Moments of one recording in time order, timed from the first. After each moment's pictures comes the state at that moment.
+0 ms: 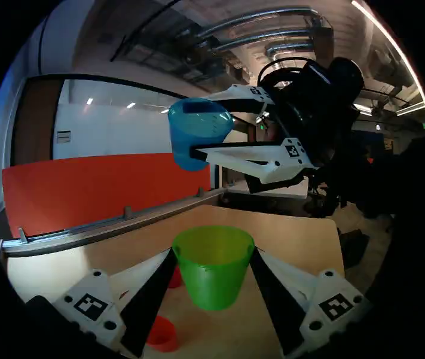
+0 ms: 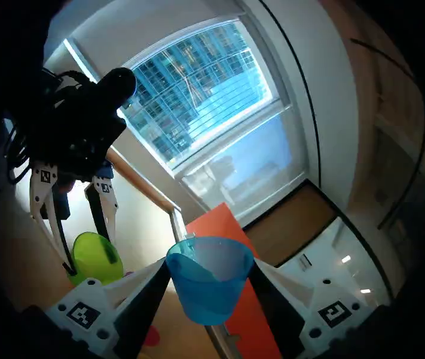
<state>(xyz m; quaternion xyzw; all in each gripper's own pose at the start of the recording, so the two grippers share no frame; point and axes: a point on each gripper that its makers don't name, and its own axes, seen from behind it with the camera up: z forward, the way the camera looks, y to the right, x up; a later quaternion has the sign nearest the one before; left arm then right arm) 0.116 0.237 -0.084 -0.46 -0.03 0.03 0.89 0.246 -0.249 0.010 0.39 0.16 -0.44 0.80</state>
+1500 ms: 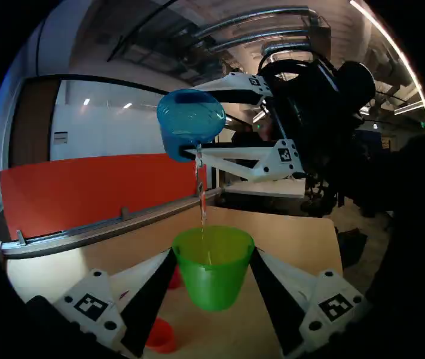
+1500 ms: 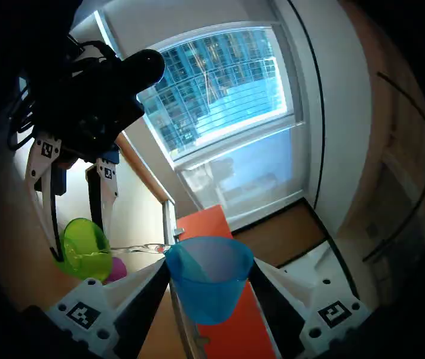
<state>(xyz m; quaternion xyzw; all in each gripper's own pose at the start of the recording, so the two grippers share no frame) 0.117 0.242 -0.084 -0.47 -0.03 0.03 0.88 0.257 -0.256 0.024 0.36 0.20 -0.52 0.75</state>
